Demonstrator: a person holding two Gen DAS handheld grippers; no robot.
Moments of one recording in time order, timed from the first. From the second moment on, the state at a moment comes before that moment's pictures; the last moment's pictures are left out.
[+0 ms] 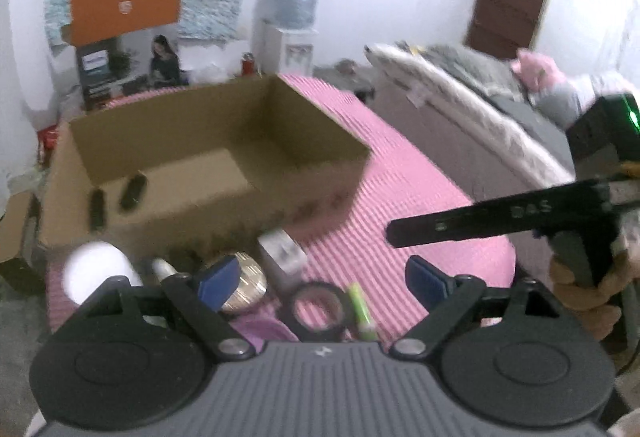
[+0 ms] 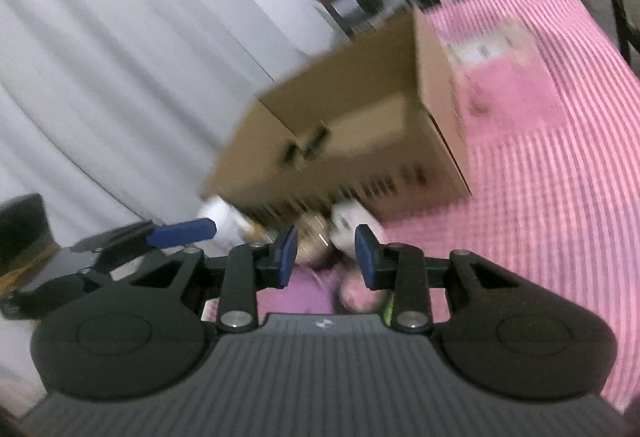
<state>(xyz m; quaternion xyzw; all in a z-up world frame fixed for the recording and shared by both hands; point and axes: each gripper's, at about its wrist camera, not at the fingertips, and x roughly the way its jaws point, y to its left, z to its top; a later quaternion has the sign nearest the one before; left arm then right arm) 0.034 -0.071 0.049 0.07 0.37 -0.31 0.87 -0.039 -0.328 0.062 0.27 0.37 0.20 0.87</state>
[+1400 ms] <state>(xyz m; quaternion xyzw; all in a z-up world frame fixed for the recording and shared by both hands) 0.027 -0.165 -0.049 0.18 0.43 -0.35 0.81 -0.036 -0.323 -0.019 0.28 0.47 0.17 0.82</state>
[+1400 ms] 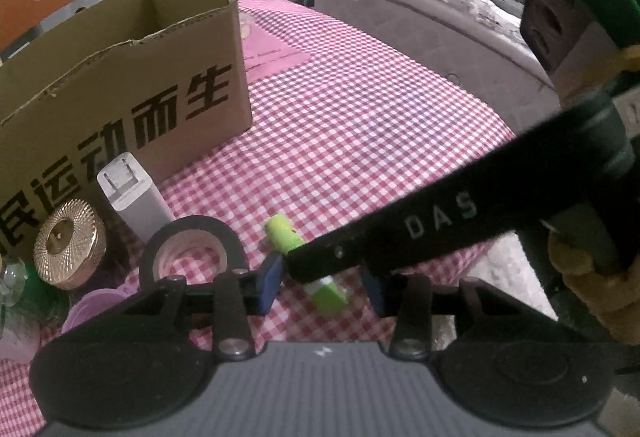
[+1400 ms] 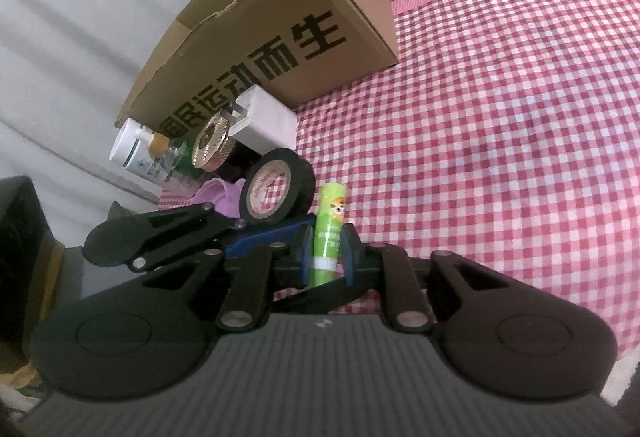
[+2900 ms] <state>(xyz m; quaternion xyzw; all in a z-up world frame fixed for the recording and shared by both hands) 0.148 -0.030 0.106 0.01 0.36 -0.24 0.90 0.097 -0.220 0.156 0.21 0.32 0.33 0.86</state>
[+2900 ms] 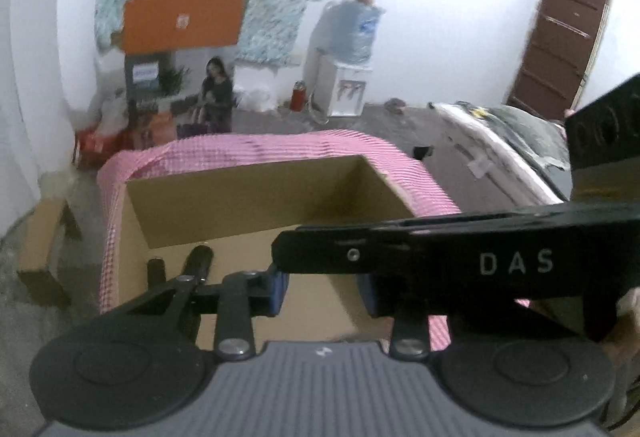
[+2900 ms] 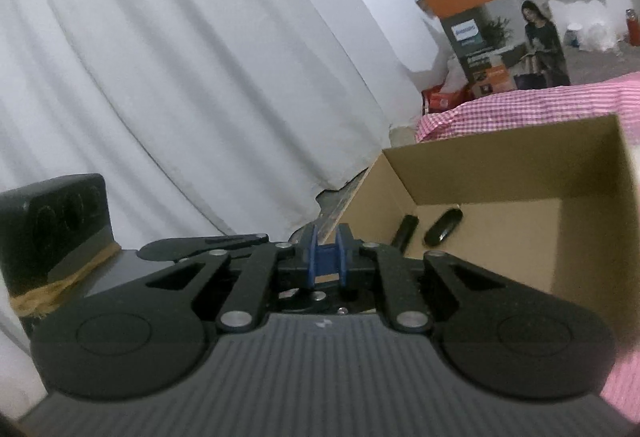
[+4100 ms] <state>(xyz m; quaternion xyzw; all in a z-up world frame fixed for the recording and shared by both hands) 0.026 0.009 0.059 0.02 0.38 -0.21 0.90 -0.055 -0.334 0.060 0.31 0.36 0.21 0.85</state>
